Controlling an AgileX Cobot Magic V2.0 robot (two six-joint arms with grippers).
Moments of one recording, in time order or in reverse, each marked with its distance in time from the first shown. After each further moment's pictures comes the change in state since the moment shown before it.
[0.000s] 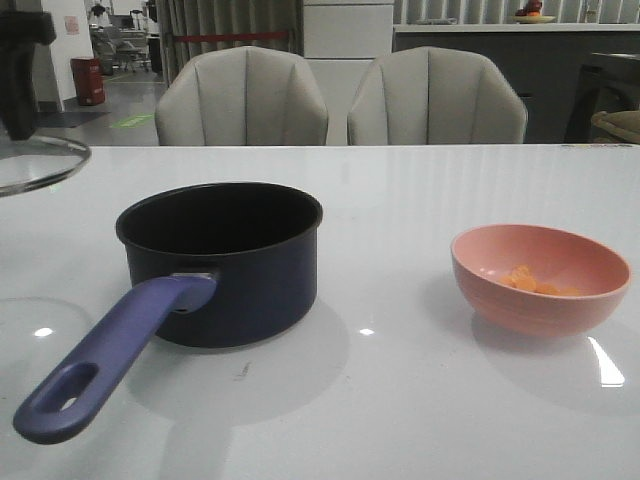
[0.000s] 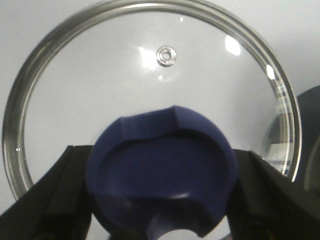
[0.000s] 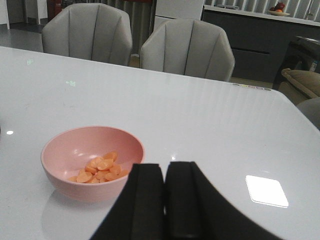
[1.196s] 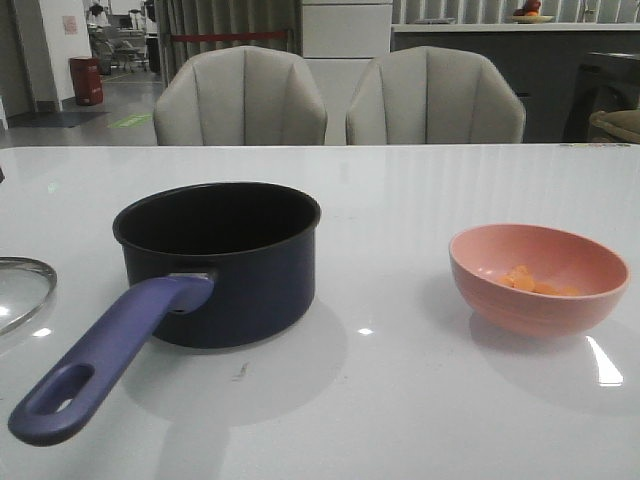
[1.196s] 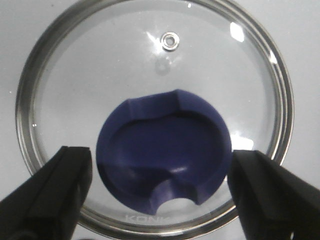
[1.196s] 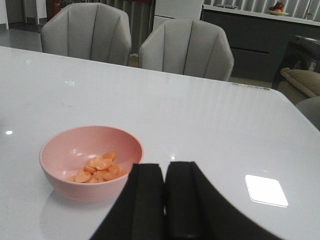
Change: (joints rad) left arm 0.148 0.054 0.317 -0.120 -0.287 0.178; right arm 0.000 0.000 0.000 0.000 0.000 0.000
